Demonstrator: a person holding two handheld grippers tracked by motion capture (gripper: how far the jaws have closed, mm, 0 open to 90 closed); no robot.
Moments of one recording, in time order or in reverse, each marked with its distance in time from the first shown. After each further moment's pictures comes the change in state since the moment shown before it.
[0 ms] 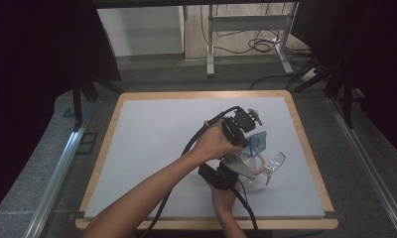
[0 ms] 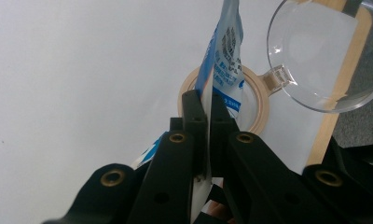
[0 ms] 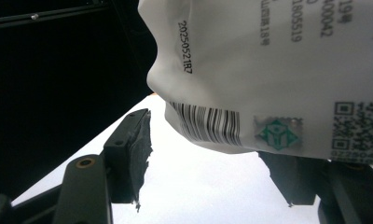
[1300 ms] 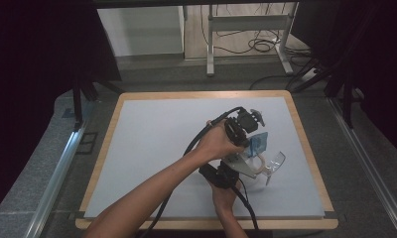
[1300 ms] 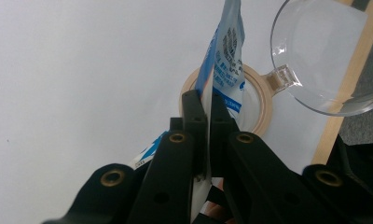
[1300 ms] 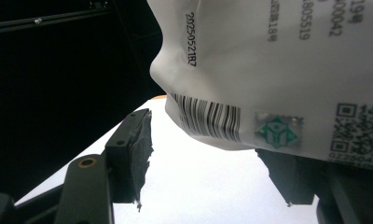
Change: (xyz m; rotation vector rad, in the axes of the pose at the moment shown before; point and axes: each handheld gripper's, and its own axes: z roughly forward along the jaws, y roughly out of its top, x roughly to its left) left arm -0.004 0.005 0.004 0.027 0.022 0.005; right arm -0.002 0.002 0.001 -0.012 0.012 0.014
